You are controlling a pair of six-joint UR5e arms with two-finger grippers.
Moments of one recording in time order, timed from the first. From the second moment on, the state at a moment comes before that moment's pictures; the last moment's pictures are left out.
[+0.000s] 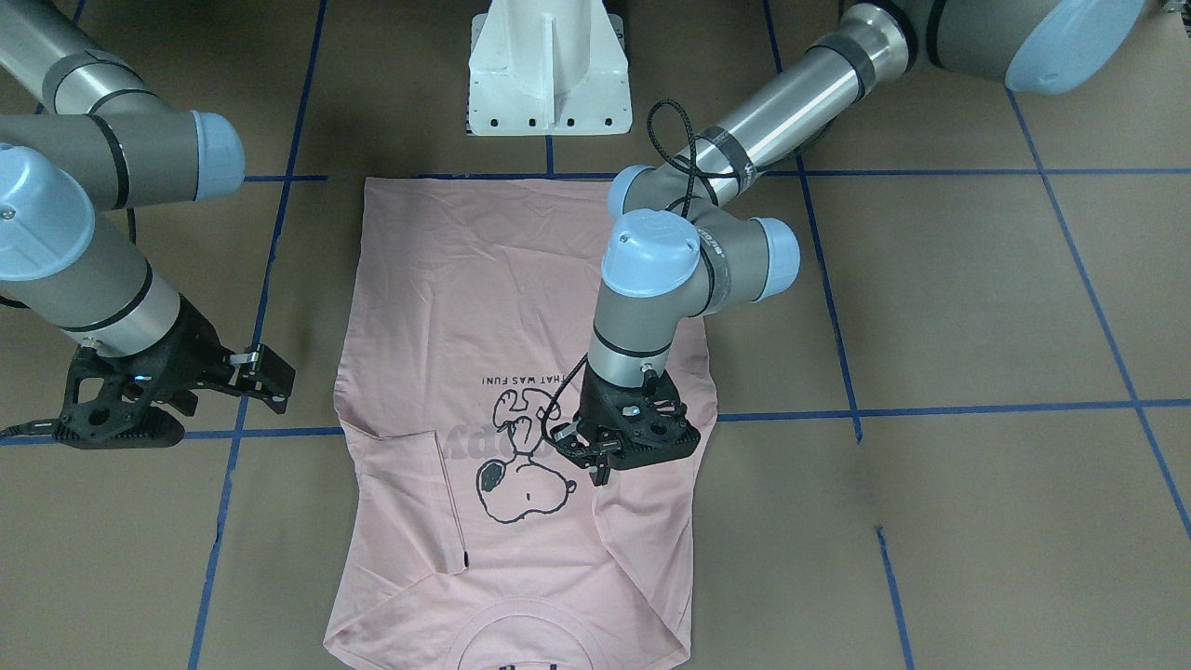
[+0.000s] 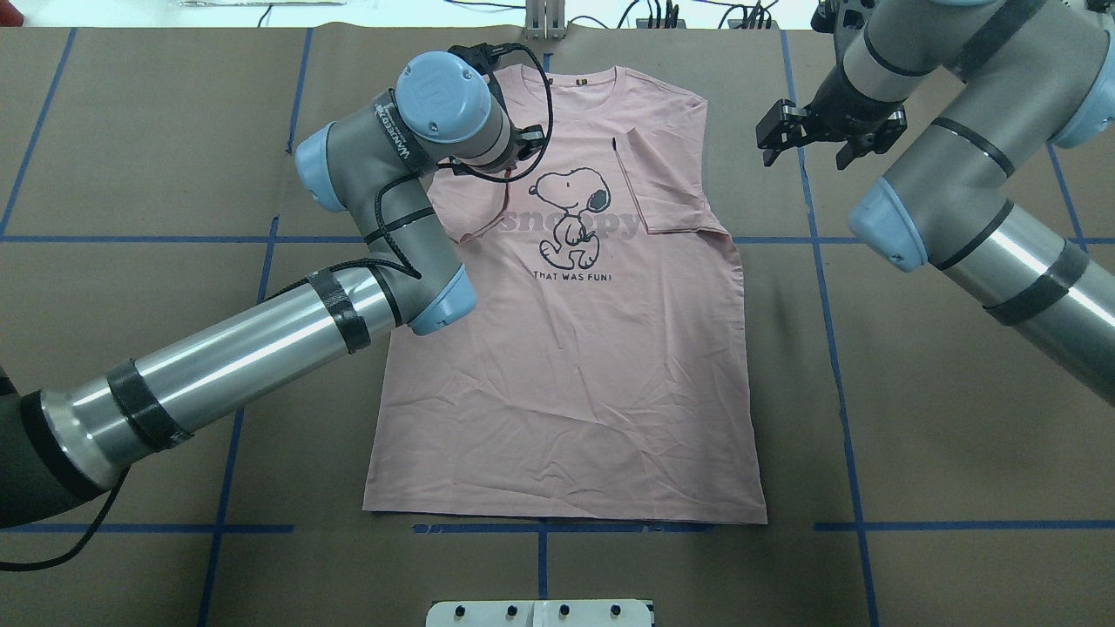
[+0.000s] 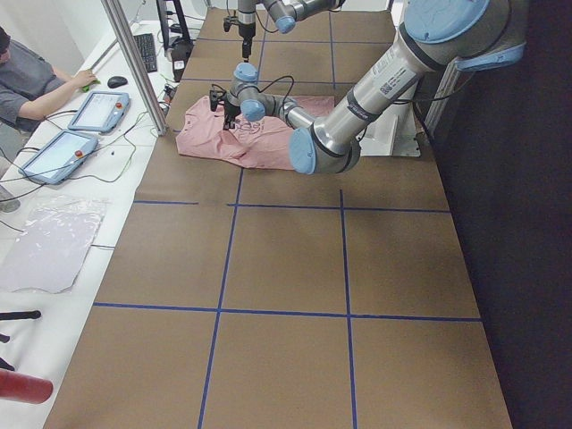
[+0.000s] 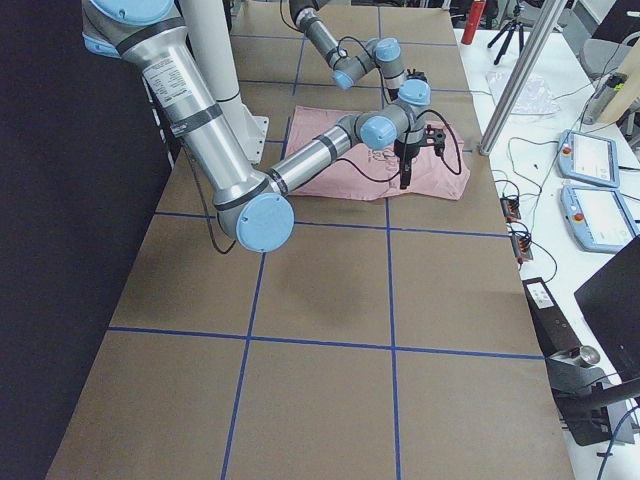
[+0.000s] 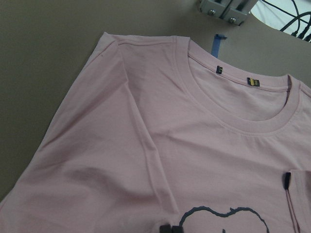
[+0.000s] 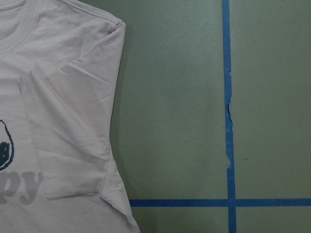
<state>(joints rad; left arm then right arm) -0.69 -2.55 -1.03 -2.15 -1.71 -1.40 0.98 -1.03 1.59 -1.53 2.15 0.84</state>
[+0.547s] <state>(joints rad) -0.69 -2.41 -1.25 -2.20 -1.76 -1.38 0.98 -1.03 1.61 -1.53 2.16 0.89</state>
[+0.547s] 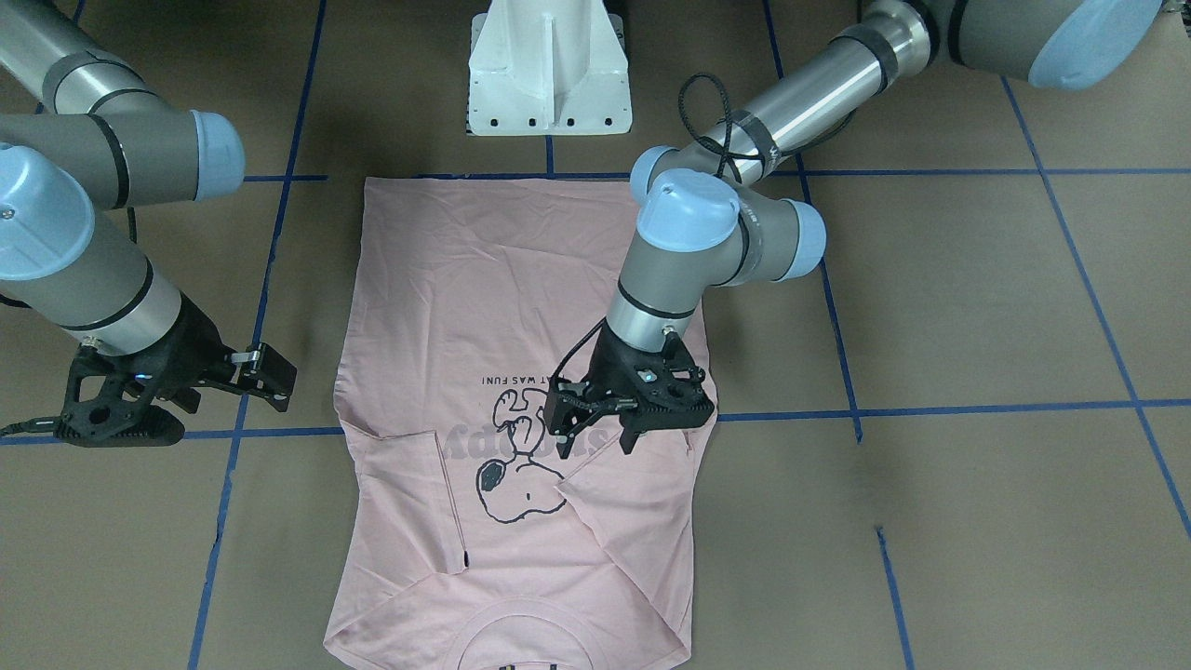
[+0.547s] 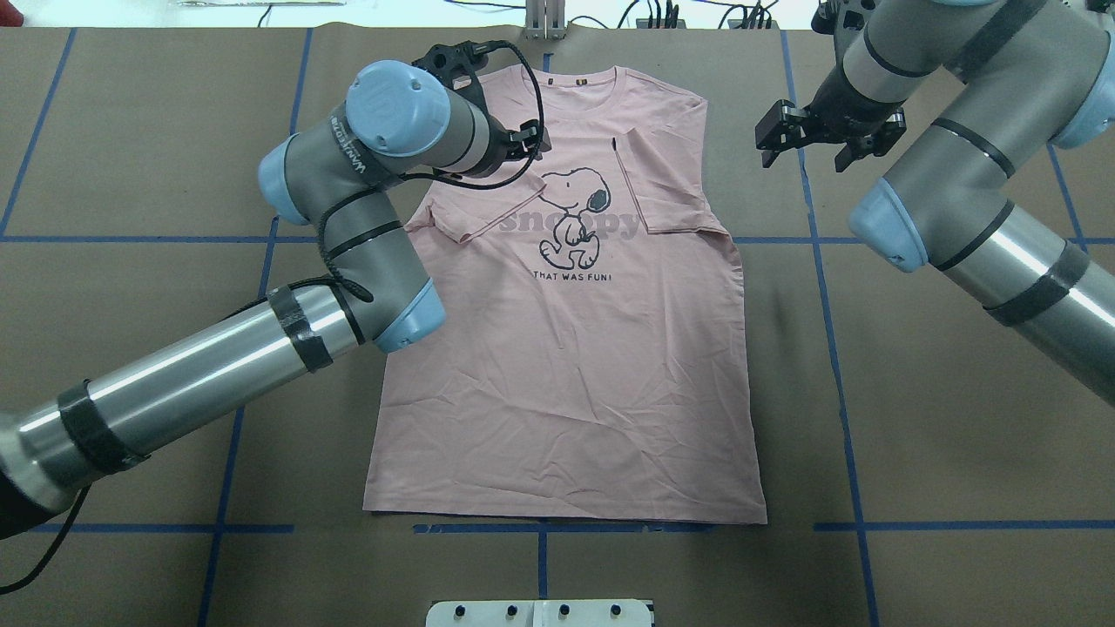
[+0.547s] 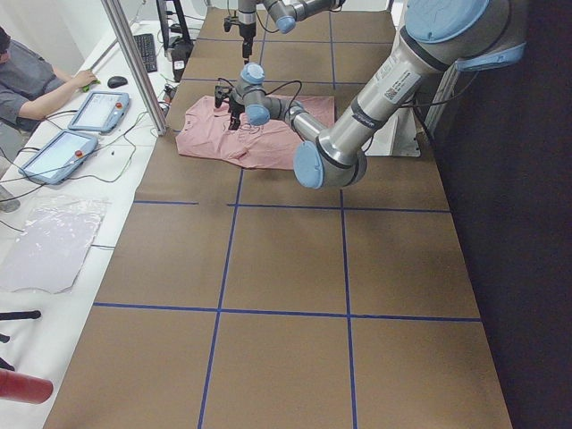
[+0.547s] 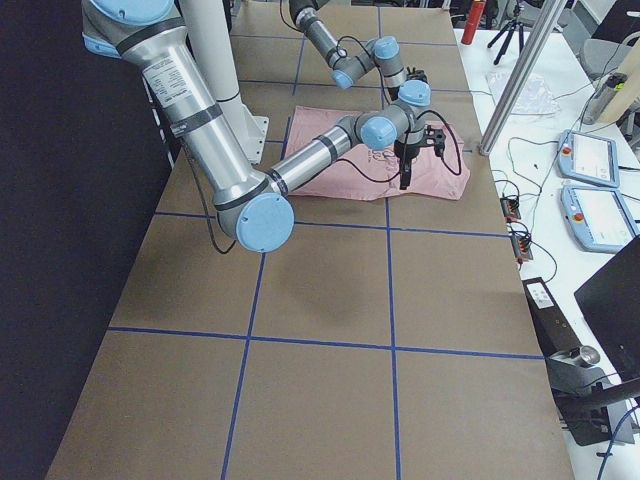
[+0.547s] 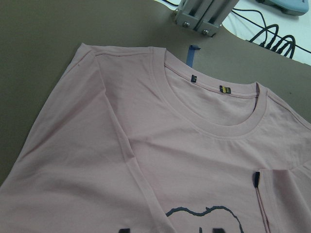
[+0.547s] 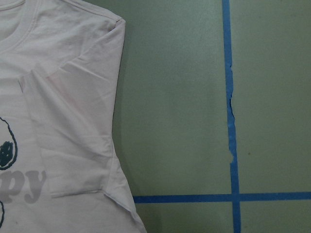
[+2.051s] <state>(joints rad) -0.62 -2.05 -1.85 -1.78 -1.64 -1.25 0.19 -1.48 2.06 -1.30 1.46 1.58</state>
